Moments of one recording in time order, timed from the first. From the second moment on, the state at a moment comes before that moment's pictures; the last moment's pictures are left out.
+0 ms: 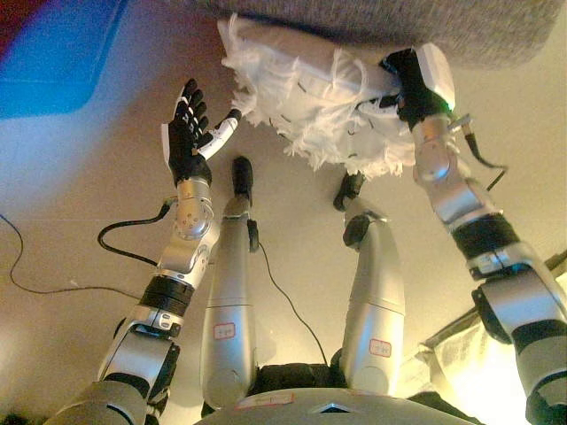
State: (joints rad) left arm -0.45 0.32 -0.22 0.35 -0.43 -0.20 0.45; right arm -0.75 -0.58 0.39 0.46 -0.24 0.06 -0.30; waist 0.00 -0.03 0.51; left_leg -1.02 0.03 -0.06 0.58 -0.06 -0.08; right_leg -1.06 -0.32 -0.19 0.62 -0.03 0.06
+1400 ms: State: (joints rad) left arm 0.09 0.23 -0.04 0.51 -0.31 -0.17 0.25; right arm -0.13 -0.58 0.03 -0.11 -0.36 -0.13 -0.25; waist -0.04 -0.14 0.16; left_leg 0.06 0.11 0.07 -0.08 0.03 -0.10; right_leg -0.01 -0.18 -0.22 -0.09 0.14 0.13
